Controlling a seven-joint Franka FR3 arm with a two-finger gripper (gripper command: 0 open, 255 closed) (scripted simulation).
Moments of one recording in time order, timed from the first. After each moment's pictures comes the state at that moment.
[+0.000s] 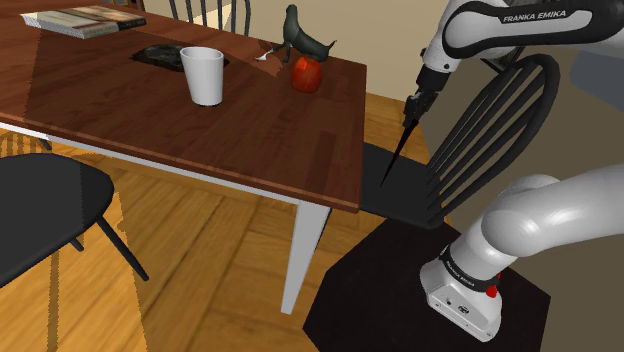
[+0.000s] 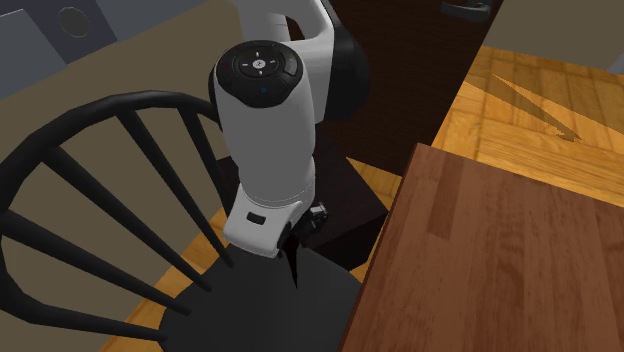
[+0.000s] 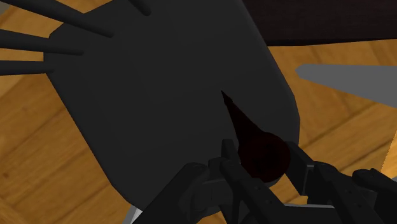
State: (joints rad) arm -0.09 -0.59 -0.25 -2.49 -0.14 1.91 -0.20
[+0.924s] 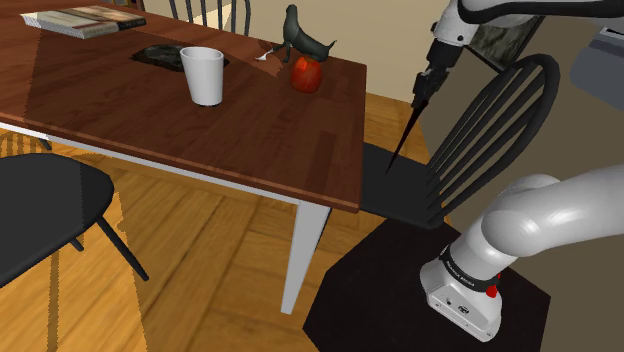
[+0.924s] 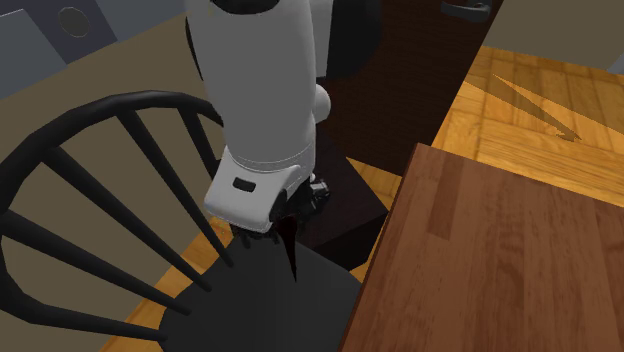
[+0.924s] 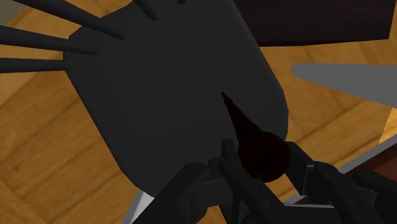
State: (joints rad) arm -0.09 -0.60 -0.23 -2.33 -0.12 1.74 -0.20
